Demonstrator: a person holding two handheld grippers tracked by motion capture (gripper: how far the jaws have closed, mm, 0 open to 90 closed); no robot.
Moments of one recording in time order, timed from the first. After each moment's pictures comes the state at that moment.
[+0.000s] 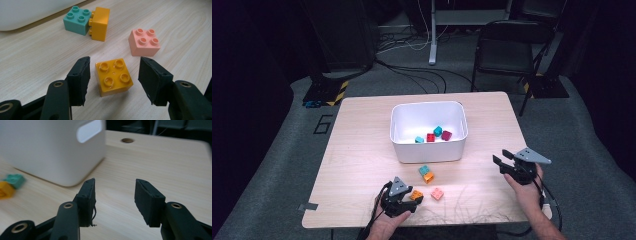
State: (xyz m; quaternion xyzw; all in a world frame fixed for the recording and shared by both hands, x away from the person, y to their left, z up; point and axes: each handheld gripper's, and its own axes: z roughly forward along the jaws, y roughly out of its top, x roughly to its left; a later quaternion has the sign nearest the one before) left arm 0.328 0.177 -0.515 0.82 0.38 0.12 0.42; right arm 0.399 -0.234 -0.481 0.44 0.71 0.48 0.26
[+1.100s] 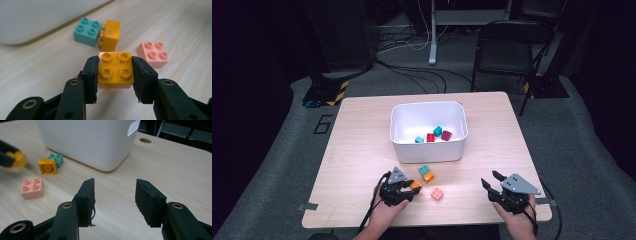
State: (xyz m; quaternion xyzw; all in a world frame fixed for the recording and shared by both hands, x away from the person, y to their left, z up) left arm 0.356 0.184 -0.493 0.82 0.38 0.10 0.42; right arm 0.312 -0.185 -0.469 0.39 0.75 0.45 0.30
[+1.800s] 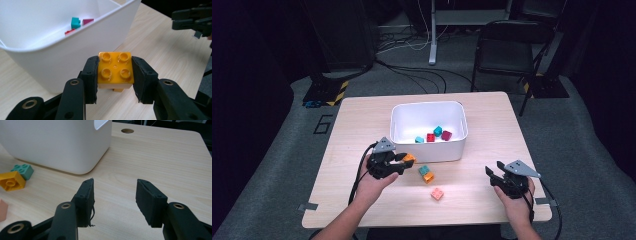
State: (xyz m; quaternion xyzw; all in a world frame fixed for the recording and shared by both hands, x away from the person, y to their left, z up) left arm 0.390 0.201 -0.396 0.81 0.35 0.11 0.45; right arm 0.356 -0.201 -0.481 0.47 0.71 0.44 0.28
